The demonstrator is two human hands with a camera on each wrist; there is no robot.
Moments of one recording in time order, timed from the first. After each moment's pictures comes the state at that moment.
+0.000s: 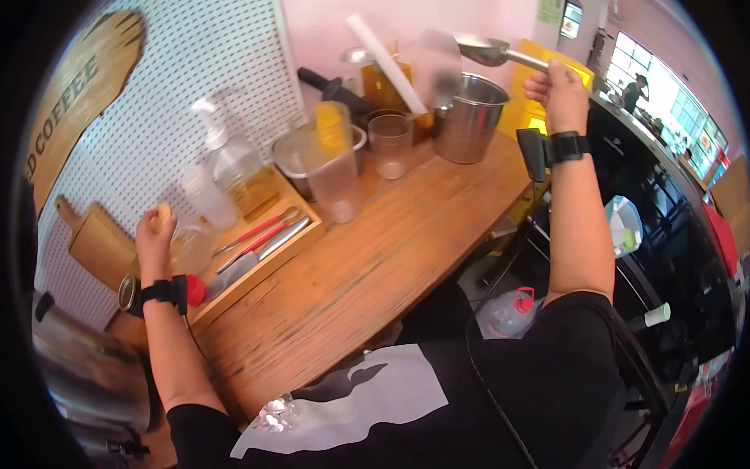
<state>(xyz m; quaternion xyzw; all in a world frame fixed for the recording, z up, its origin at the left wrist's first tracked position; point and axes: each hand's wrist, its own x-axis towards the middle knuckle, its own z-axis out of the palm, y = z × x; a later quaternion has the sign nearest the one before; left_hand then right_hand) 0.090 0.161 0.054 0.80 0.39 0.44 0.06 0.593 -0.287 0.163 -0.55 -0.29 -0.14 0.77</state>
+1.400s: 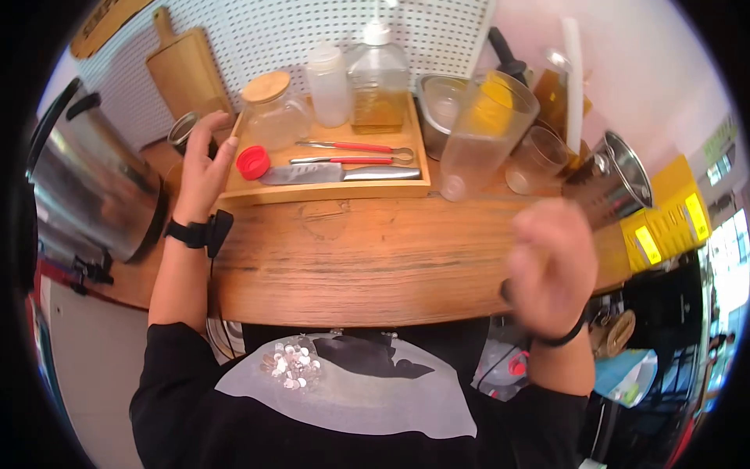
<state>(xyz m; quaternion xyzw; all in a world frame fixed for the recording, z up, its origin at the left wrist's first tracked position) 0.033 0.051 0.037 0.81 0.37 0.46 0.02 0.389 -0.206 0.099 -0.46 -0.74 -0.12 0.49</state>
